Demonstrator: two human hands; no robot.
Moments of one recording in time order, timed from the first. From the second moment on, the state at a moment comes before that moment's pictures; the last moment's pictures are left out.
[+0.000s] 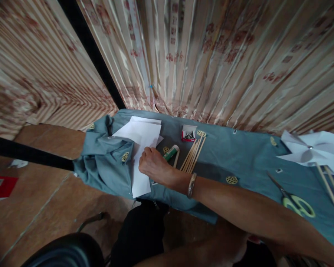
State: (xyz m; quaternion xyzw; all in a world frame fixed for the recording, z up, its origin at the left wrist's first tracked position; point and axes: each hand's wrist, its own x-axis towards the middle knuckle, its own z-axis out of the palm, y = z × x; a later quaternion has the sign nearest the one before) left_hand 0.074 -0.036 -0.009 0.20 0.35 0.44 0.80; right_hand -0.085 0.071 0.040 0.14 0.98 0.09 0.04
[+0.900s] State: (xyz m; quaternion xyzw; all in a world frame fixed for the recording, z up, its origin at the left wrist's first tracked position) left_hand 0.067 -0.032 0.018 0.18 0.38 0.41 0.81; right_hand -0.086 0.104 0.045 0.20 0.97 0.05 0.08
